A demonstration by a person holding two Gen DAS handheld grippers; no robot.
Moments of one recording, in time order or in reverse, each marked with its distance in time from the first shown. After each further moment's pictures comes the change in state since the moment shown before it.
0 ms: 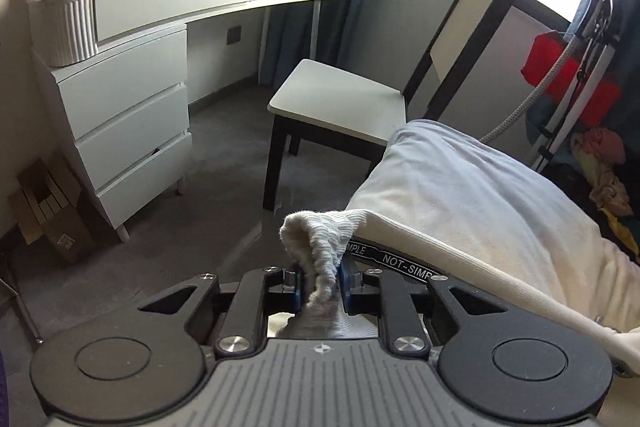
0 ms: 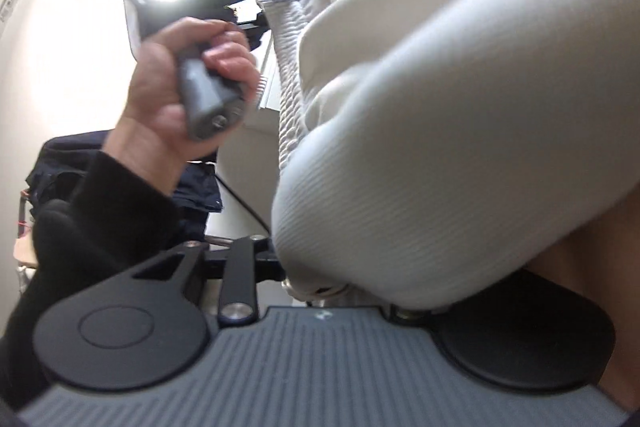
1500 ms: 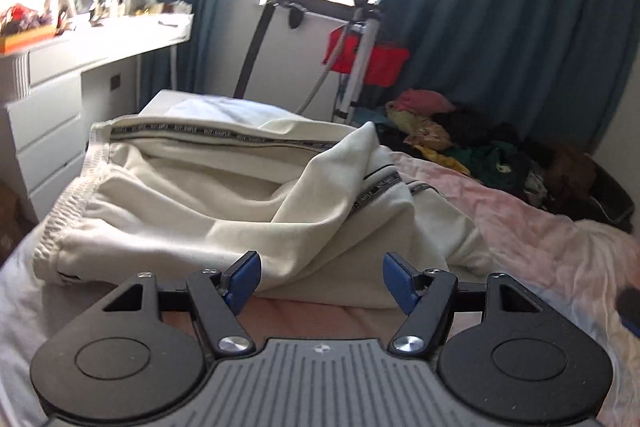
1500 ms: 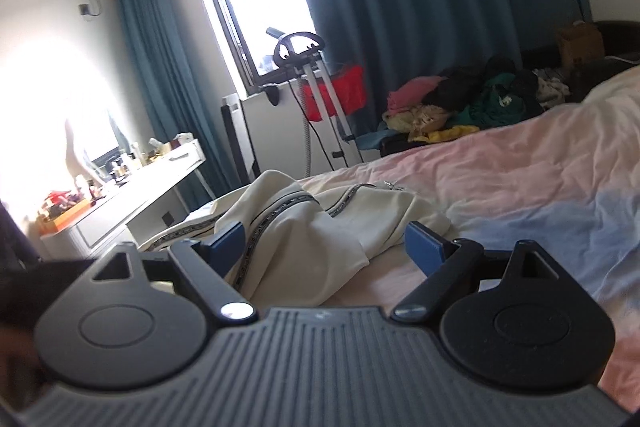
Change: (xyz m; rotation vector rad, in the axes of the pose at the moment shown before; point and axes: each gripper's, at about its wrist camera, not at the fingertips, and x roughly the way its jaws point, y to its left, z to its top) left arm -0.318 -0.194 -0.262 0.155 -0.116 -0.303; right arm -0.412 0.041 -0.086 -0.509 -0.848 -0.628
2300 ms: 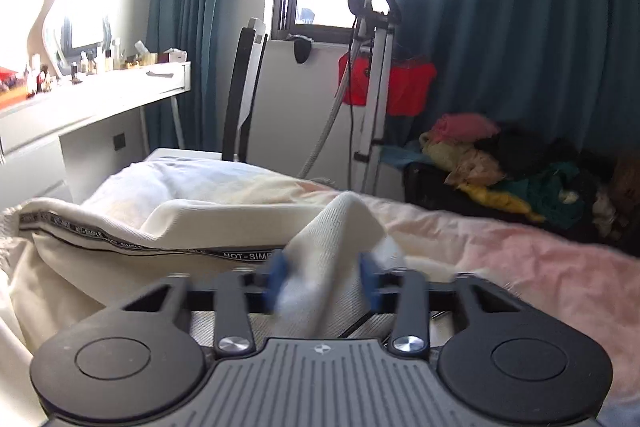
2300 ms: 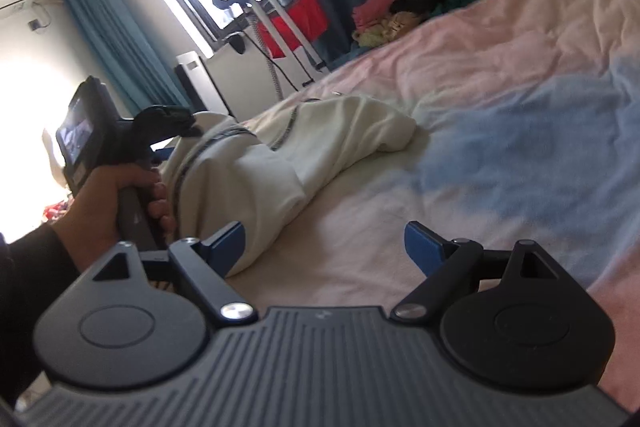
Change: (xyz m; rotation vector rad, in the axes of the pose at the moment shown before) left arm 0.246 -0.095 0.067 0.159 -0.135 0.183; right arm 0.114 -0.103 -0.060 0.262 0.210 -0.009
